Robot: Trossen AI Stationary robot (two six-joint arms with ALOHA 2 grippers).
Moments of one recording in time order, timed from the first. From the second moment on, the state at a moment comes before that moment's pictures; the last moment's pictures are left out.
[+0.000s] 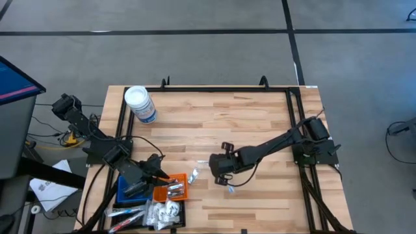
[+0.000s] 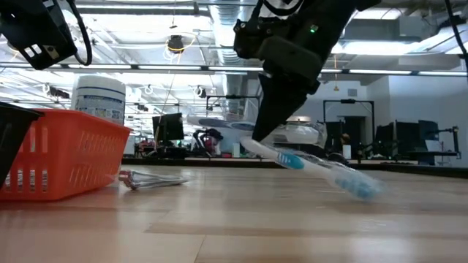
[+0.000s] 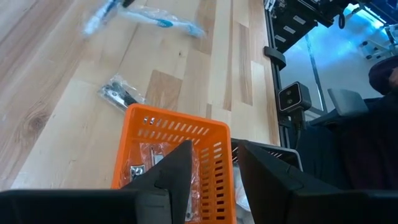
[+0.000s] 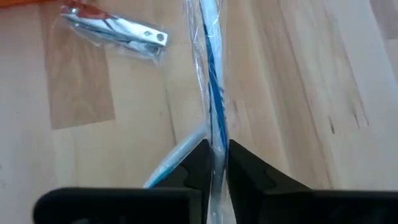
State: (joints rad) left arm -0.73 1.03 0.58 -0.20 -0.40 -0.83; right arm 0.30 1.92 1.31 -0.52 0.34 0.39
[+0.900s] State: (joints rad) left arm -0.73 1.03 0.58 -0.20 -0.40 -0.83; right arm 0.28 1.94 1.31 -0.40 0.16 0.29
